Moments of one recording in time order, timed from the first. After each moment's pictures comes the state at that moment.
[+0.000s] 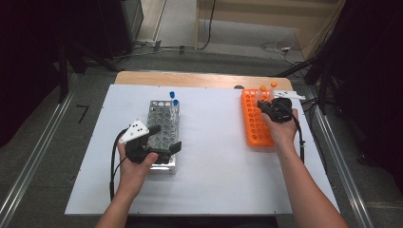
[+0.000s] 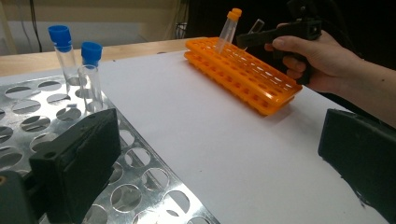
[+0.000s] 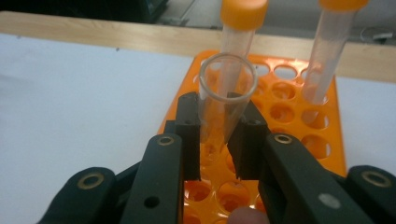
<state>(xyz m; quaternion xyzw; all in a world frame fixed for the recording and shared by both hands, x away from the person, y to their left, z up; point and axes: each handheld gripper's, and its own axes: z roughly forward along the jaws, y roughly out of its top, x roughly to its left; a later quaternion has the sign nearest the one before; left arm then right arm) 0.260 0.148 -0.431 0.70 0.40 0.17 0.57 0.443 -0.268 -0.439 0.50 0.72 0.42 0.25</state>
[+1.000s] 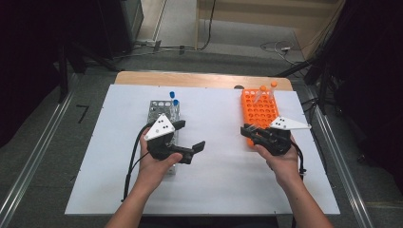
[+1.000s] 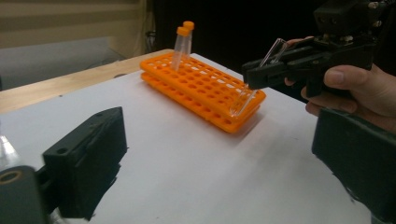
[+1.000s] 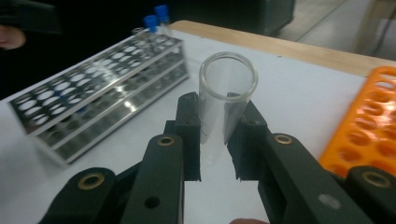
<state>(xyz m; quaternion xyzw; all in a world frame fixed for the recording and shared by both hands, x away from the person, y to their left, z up) 0.267 0.090 -0.408 0.73 0.32 0.16 0.58 0.324 -0.240 -0.421 0.32 0.78 0.53 0.14</state>
